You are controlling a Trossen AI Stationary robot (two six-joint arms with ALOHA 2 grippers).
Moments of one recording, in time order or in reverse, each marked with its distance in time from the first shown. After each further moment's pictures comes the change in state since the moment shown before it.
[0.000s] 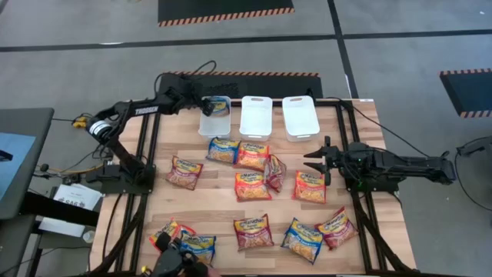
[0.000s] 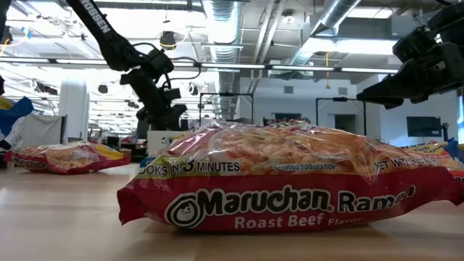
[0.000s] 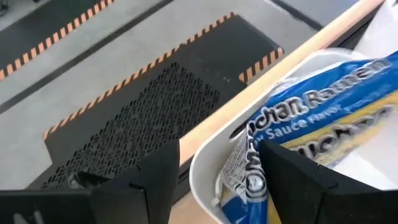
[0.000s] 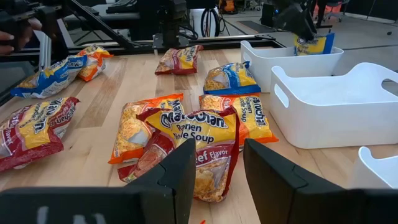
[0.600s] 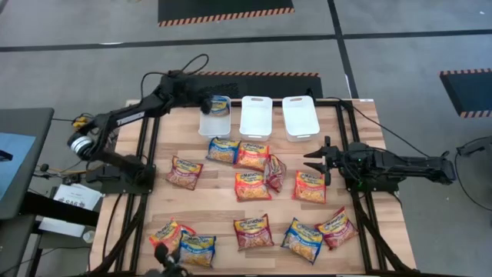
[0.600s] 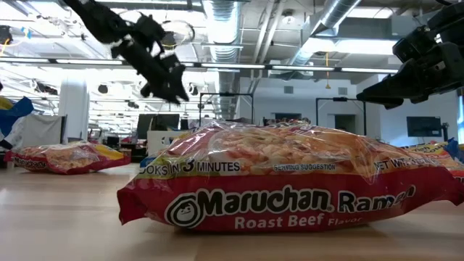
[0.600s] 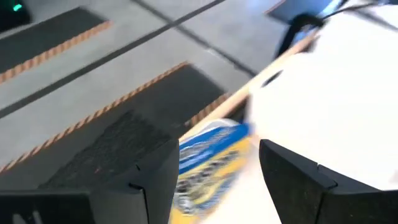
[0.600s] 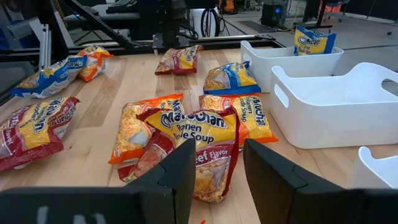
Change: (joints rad) left arm -0.053 -0.252 0.000 -0.072 0.175 -0.093; right arm 0.000 0.000 0.000 0.000 0.000 0.000
